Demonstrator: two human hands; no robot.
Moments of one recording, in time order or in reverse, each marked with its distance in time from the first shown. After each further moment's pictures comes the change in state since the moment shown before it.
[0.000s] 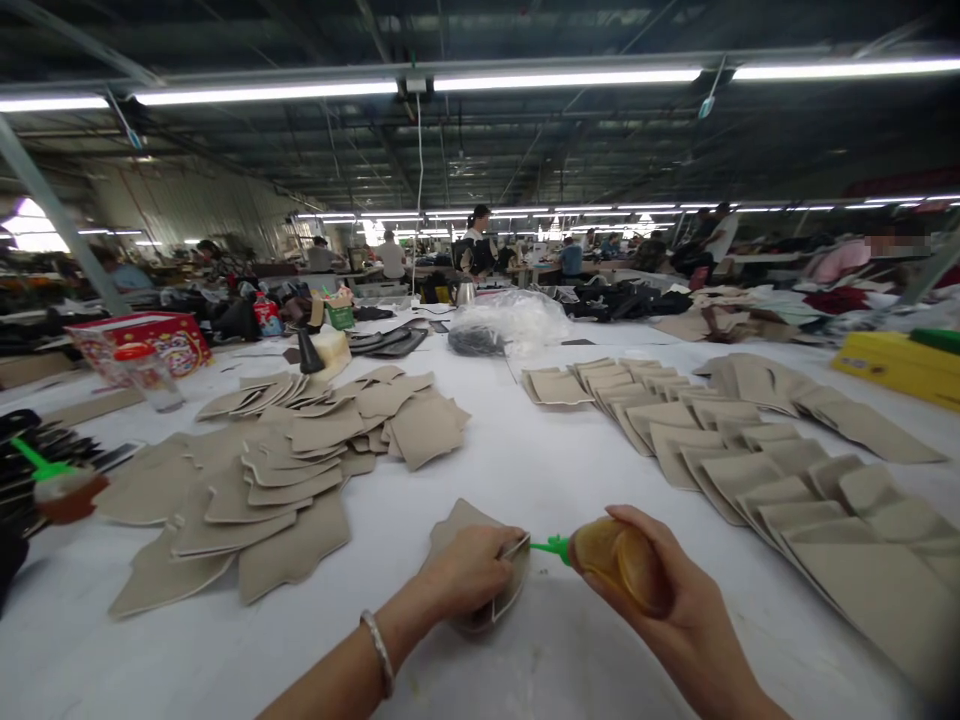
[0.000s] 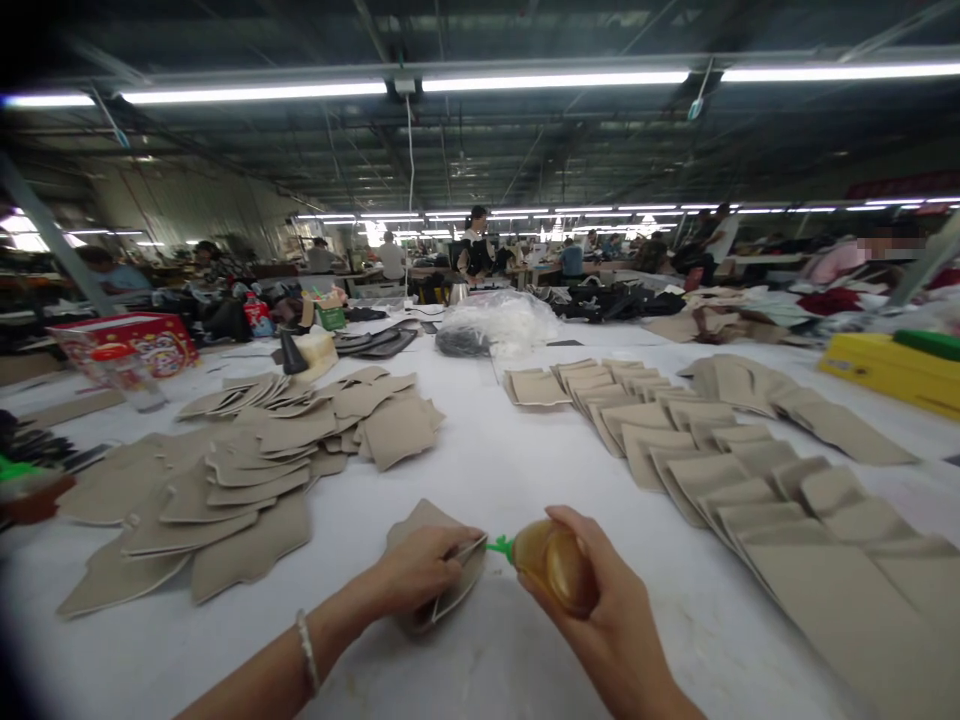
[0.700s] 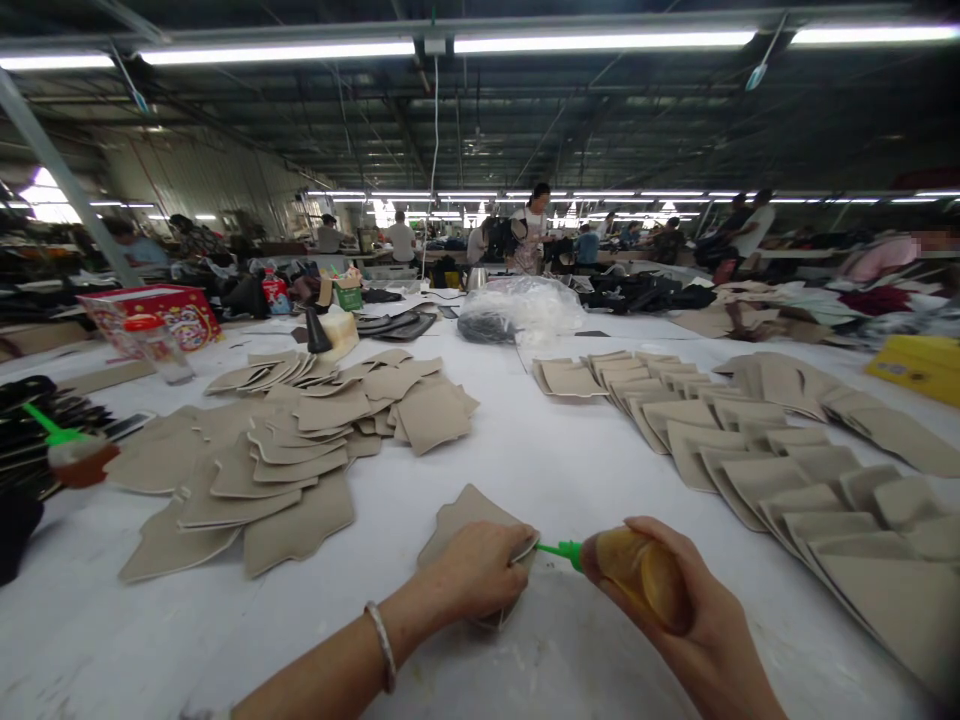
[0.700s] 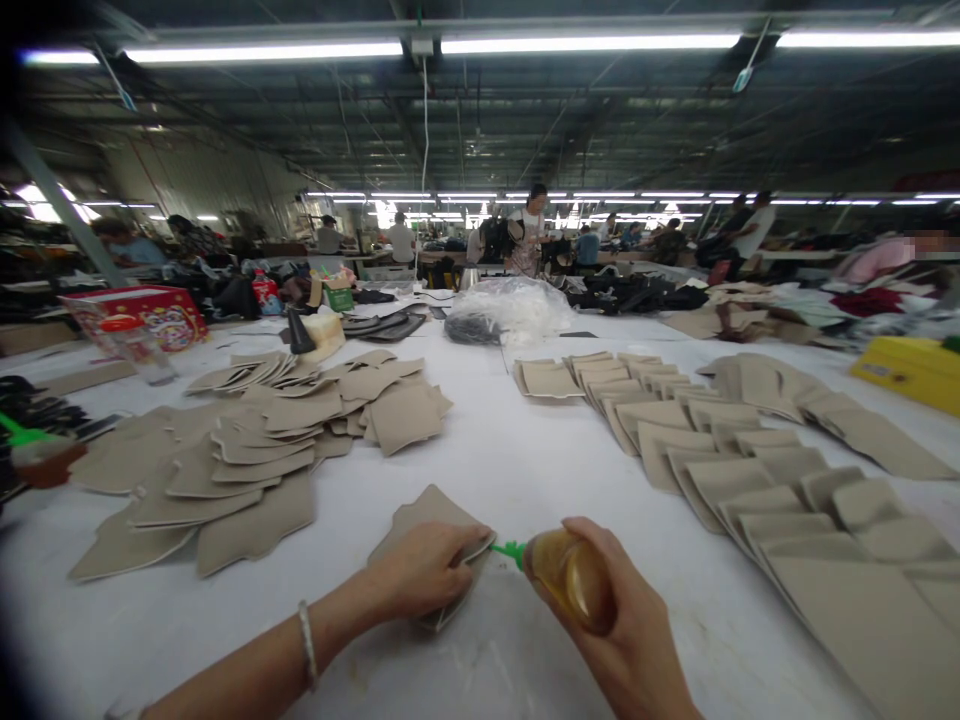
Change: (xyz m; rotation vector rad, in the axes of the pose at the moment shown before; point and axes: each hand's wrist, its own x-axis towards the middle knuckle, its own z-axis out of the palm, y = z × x) left_hand -0.007 0.008 0.001 0.144 -0.016 -0.015; right_hand -0.005 0.012 0.001 -0.085 -0.018 -0.027
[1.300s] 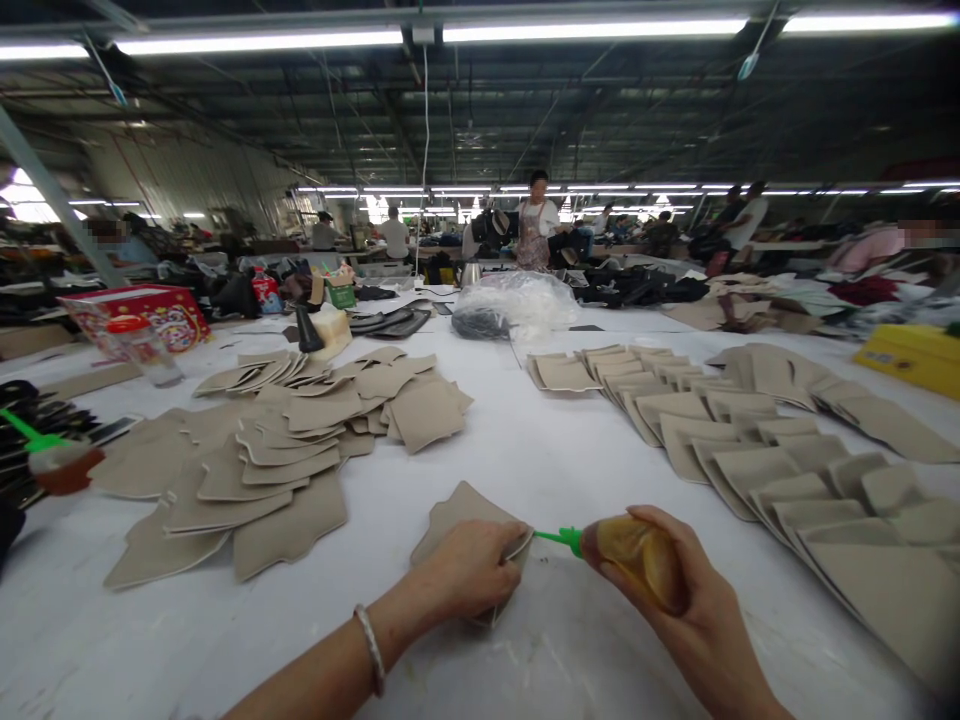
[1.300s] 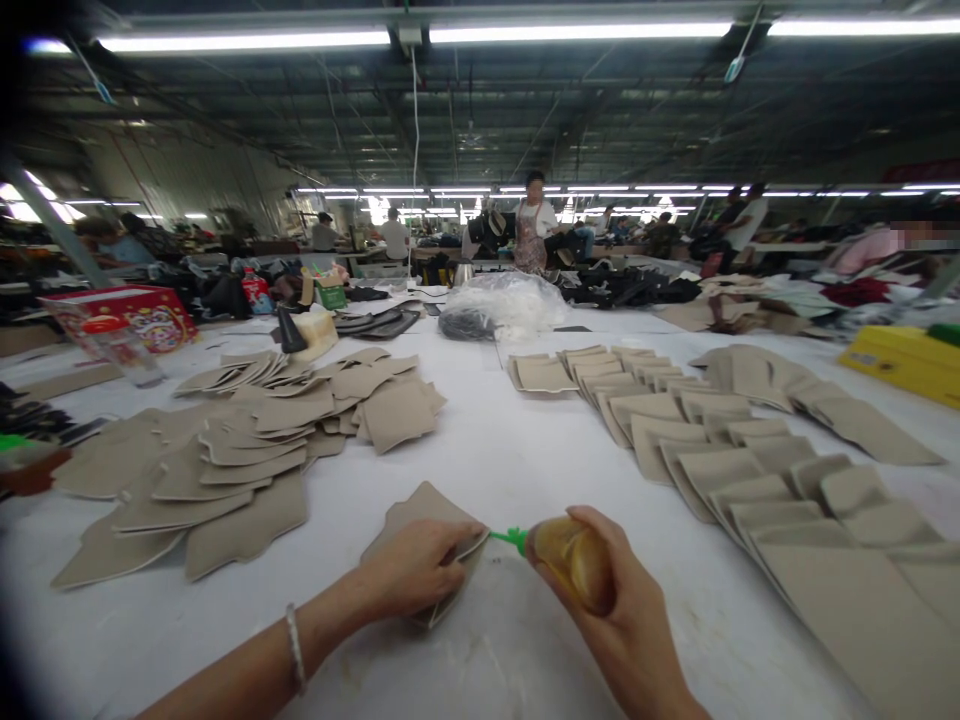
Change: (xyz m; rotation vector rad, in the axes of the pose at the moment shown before) left_hand 0.001 -0.005 0.005 -0.036 0.010 0.014; right_hand -0.002 0.004 0.000 0.046 0.070 0.107
